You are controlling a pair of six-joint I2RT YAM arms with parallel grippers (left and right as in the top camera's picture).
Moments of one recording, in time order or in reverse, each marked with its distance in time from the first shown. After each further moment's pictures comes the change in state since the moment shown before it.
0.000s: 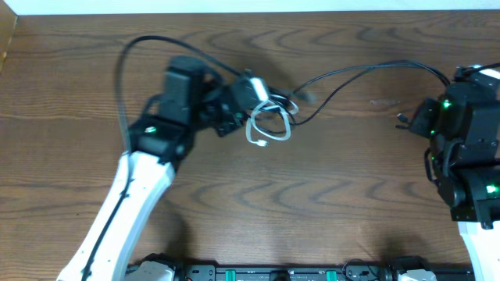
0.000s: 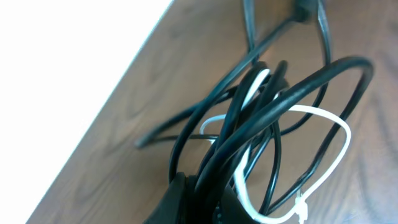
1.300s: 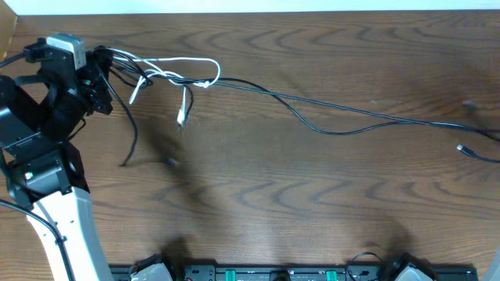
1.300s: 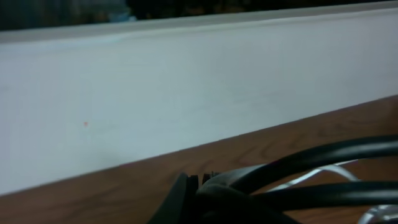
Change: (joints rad) left arm 0.758 -0.166 -0.001 0.280 0.351 -0.560; right arm -0.731 -0.032 0.000 -0.098 -0.307 0.147
